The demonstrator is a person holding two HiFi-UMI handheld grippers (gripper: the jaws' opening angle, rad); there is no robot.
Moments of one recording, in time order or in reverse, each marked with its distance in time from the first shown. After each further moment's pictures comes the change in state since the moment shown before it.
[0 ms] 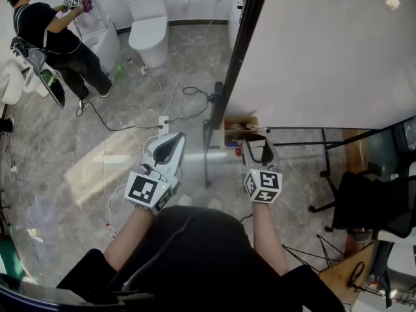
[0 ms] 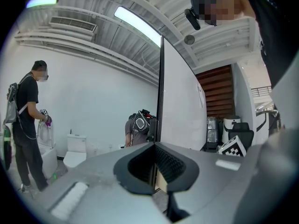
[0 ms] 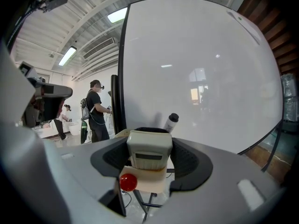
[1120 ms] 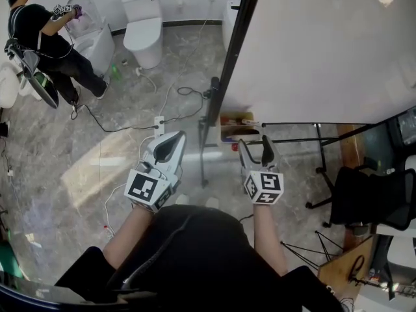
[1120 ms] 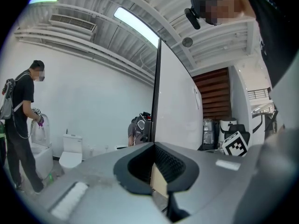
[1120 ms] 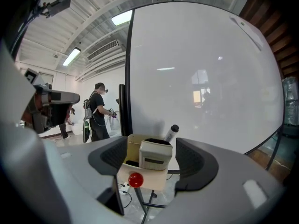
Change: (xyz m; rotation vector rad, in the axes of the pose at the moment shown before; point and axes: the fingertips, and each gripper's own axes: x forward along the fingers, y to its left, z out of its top) left arm -0.007 -0.014 0.003 -0.002 -0.012 -0.046; right arm -0.029 0.012 0.019 -0.024 -0.020 0.024
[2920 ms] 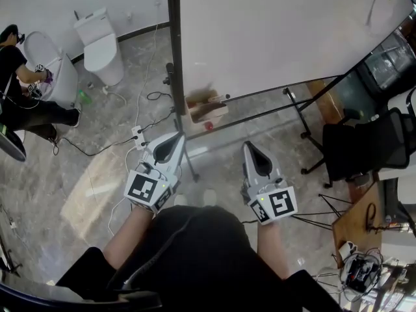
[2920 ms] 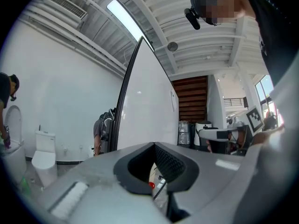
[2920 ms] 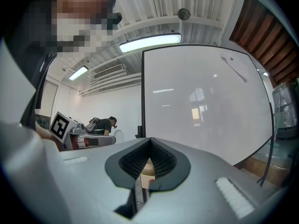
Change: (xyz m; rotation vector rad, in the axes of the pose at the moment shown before) left arm -0.003 -0.091 -0.005 0.004 0.010 -0.282; right arm -0.163 0.045 0.082 -0.005 -0.249 -0.013
